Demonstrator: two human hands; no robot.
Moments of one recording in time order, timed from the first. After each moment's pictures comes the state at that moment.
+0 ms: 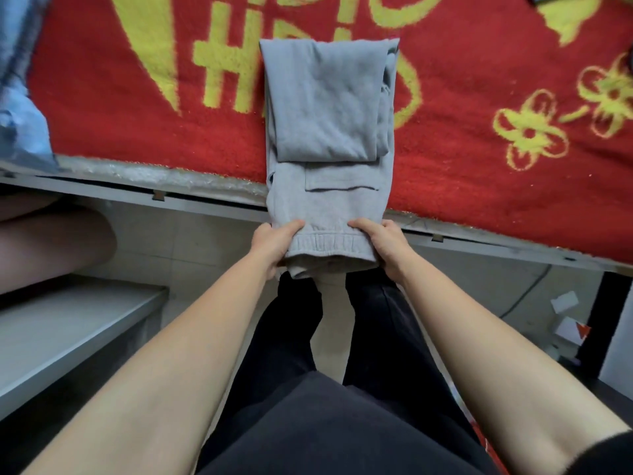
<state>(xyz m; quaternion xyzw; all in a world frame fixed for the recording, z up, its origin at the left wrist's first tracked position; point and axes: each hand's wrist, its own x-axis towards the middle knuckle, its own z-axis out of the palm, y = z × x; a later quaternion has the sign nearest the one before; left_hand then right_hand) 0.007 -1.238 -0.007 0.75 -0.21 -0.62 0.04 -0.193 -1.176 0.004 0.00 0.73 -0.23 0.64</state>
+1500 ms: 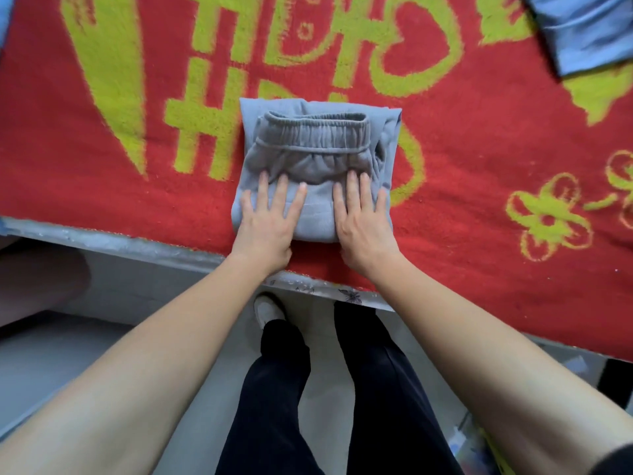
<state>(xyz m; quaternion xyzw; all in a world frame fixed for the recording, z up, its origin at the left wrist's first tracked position) -0.057 -1.382 -0.063 0.44 -0.86 -0.11 -0.24 -0.238 -1.336 -0.065 -0.72 0.63 0.24 0.15</state>
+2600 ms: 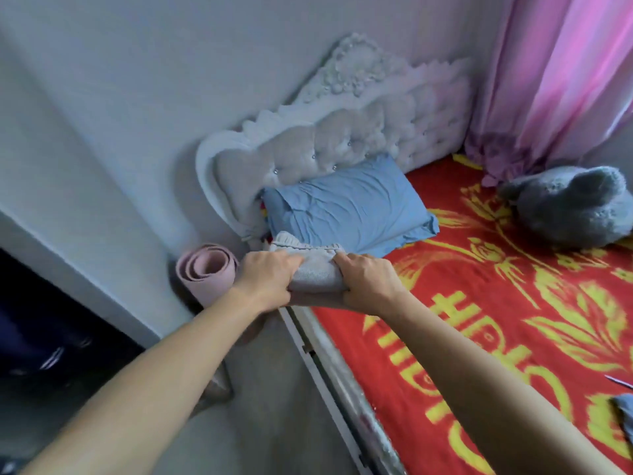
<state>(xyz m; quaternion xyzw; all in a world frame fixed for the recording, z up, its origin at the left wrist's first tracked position) 0.148 -1.263 0.447 0.79 -0.61 0.06 -0.10 -0.020 -1.378 0.414 -0.96 0.25 -0.09 0.07</state>
